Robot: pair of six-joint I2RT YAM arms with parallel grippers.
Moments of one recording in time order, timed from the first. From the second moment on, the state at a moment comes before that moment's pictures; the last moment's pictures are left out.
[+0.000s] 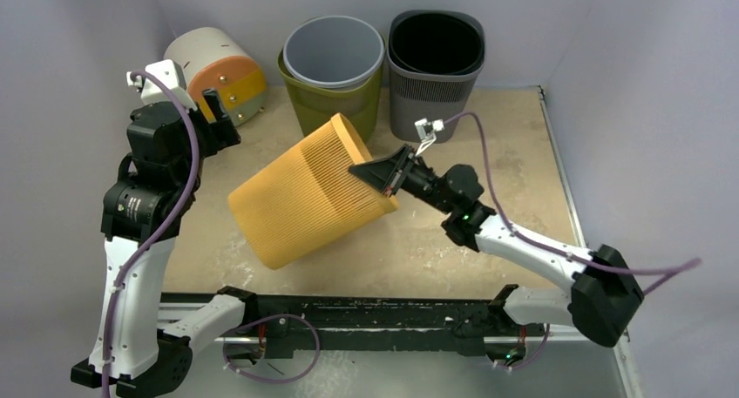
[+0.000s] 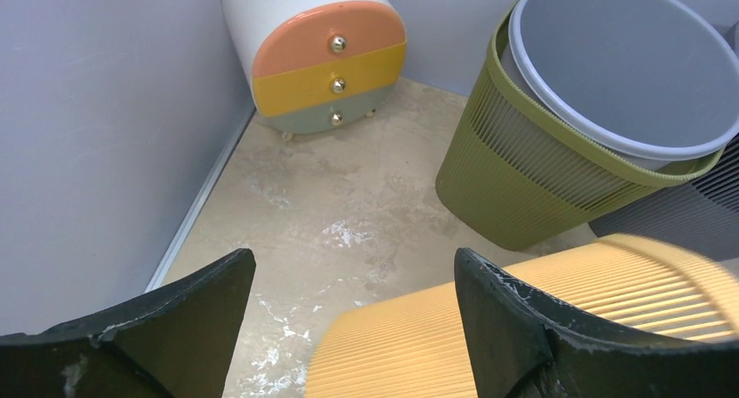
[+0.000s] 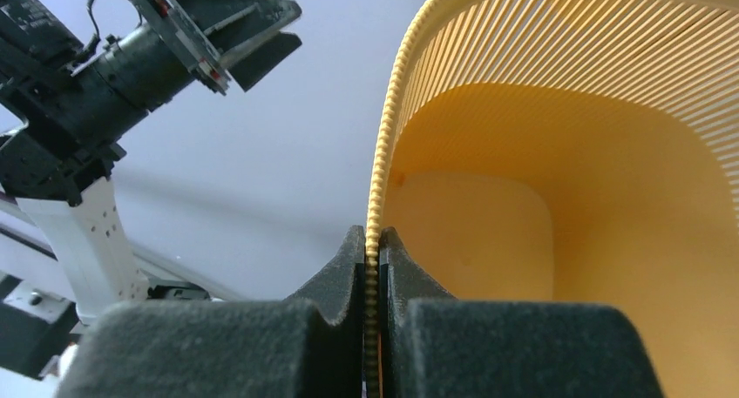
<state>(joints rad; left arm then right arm) -0.25 1.00 1.62 -0.90 -0.47 -0.27 0.75 1.19 0.79 0.65 -0.31 0.97</state>
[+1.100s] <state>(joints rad) -0.25 1.06 1.68 -0.95 -0.50 -0.27 0.34 1.49 0.08 1.52 -0.13 1.69</state>
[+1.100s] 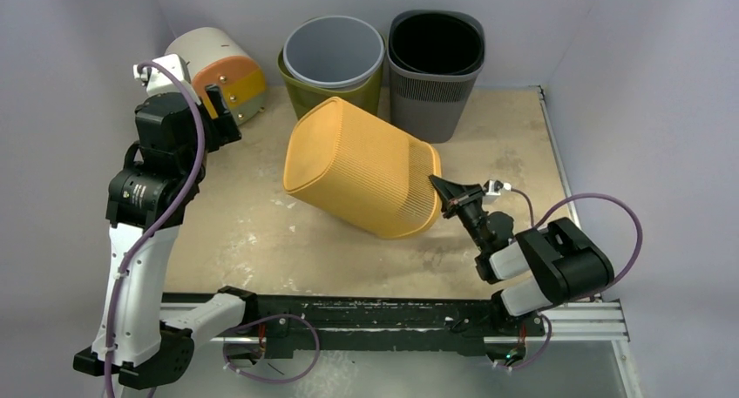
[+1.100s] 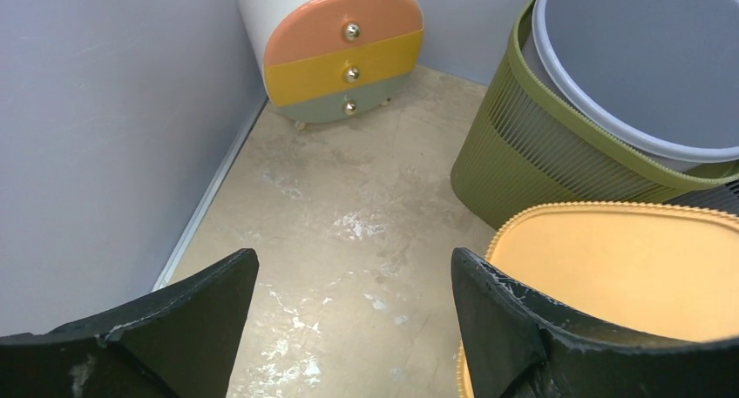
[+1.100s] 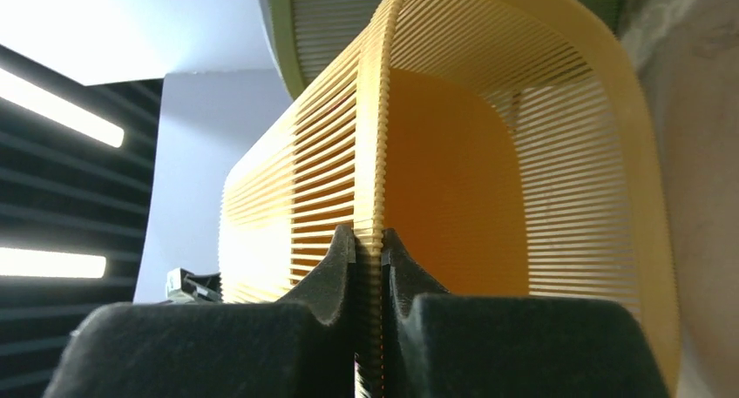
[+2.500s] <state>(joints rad) -0.25 1.08 1.54 -0.88 -0.44 -0.27 0.27 1.19 0.65 0.32 0.00 0.79</state>
